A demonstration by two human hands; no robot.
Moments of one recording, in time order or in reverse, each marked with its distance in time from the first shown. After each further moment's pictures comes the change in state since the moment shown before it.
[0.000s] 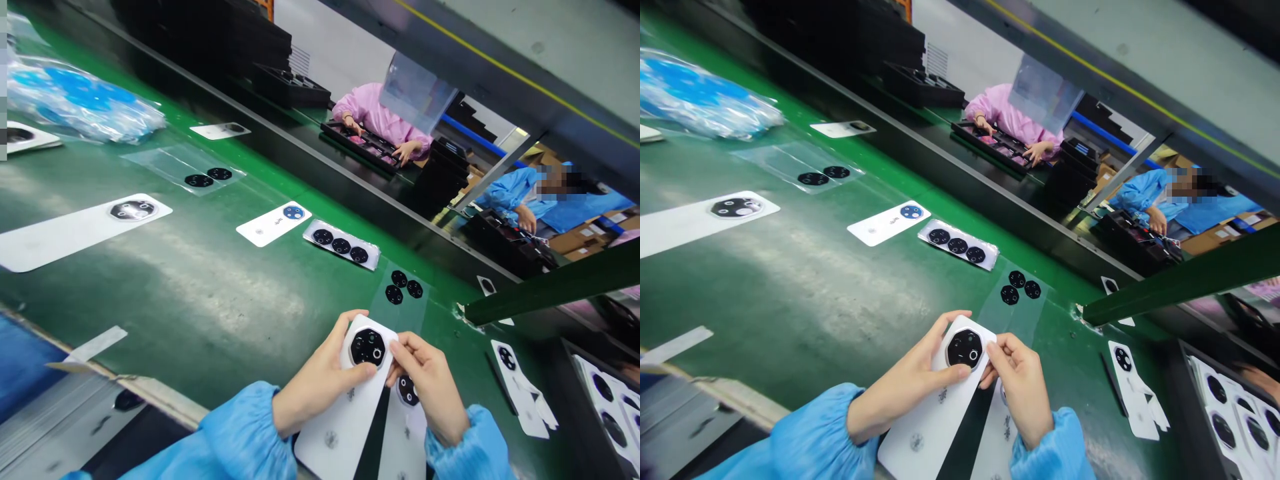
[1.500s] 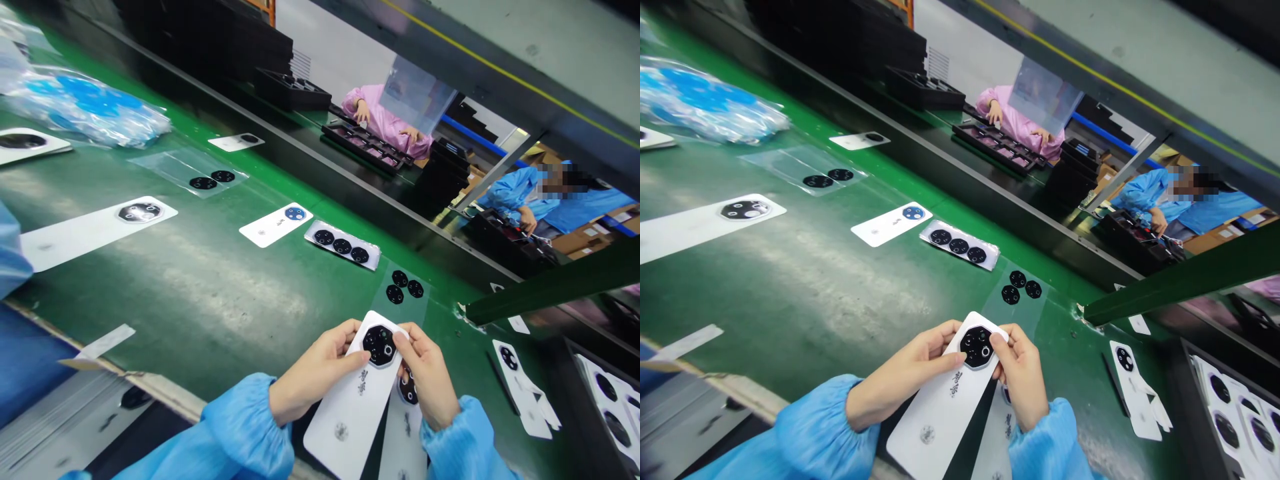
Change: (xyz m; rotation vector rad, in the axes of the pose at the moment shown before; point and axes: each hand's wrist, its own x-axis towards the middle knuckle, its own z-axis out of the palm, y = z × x) left_hand 0.000 0.012 -0.001 -0.205 -0.110 -0.017; right_hand 0.008 0.016 0.001 0.052 0.084 0.003
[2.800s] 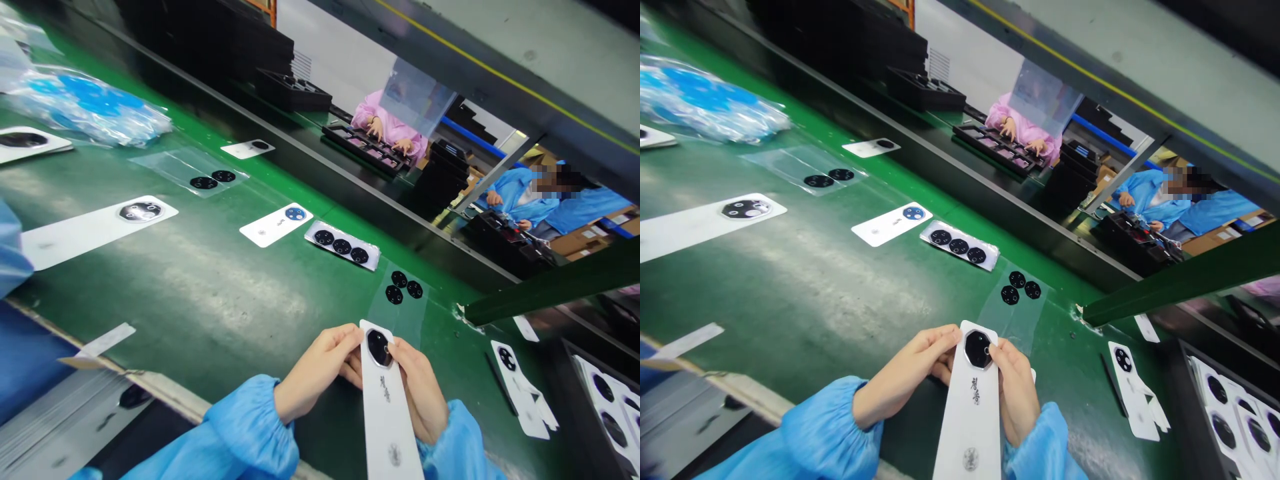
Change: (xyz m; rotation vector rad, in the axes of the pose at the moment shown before) left_hand 0.007 -0.003 0.007 0.016 0.135 -0.011; right_hand -0.010 0.008 0.013 0.466 -0.028 0.263
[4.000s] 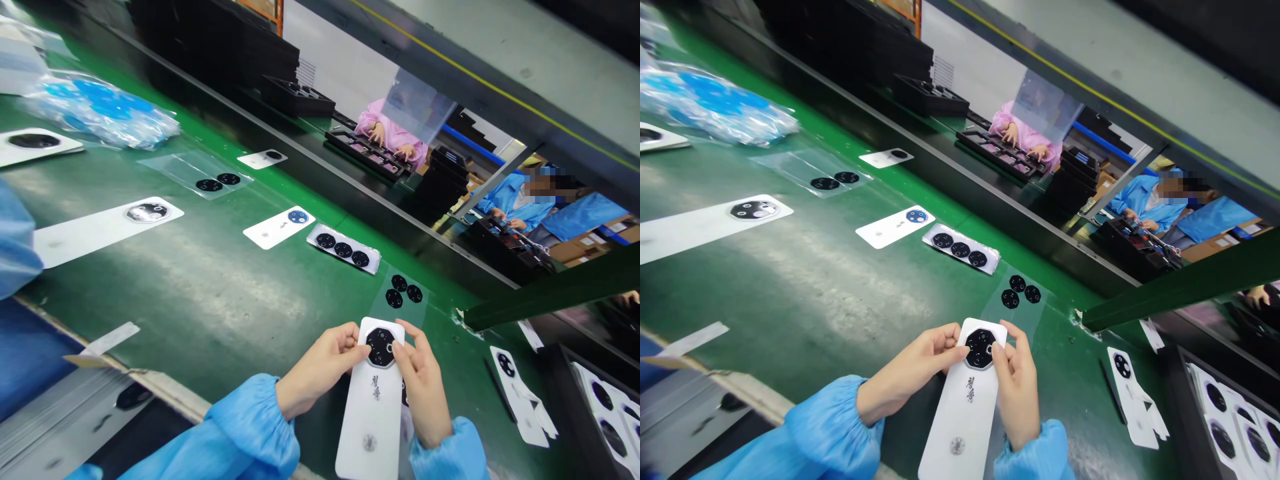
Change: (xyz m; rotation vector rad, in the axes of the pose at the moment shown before) left_hand 0.006 -0.007 -0.009 0.022 -0.069 0.059; right_hand -0.004 -0.005 0.001 -0.311 0.096 -0.331
